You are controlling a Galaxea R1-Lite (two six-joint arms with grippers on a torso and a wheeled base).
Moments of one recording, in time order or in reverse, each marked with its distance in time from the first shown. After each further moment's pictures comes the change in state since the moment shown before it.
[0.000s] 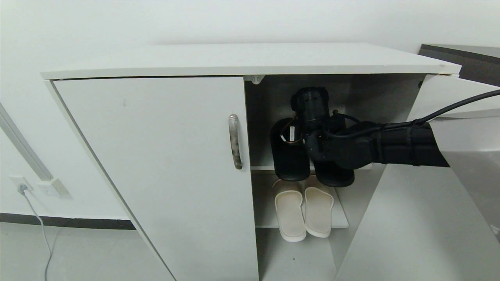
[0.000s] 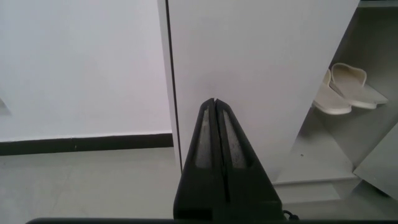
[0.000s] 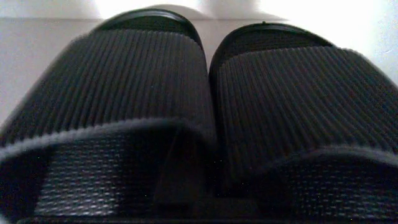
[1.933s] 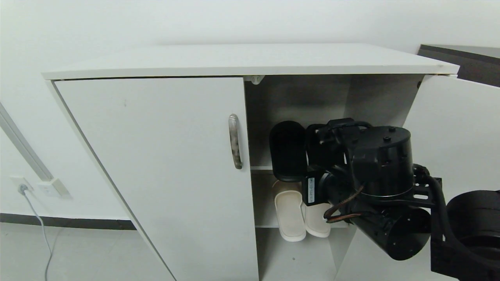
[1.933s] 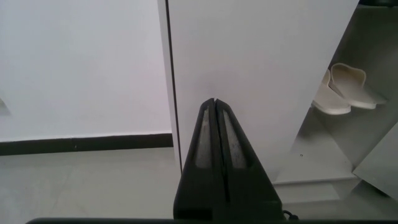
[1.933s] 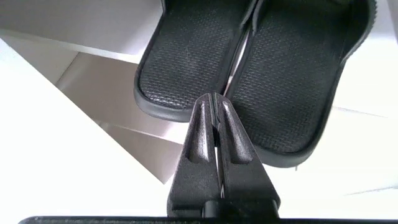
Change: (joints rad) left arm 0.000 0.000 0.000 0.000 0.001 -0.002; right arm 0.256 -0.487 0.846 -0.371 0.074 0.006
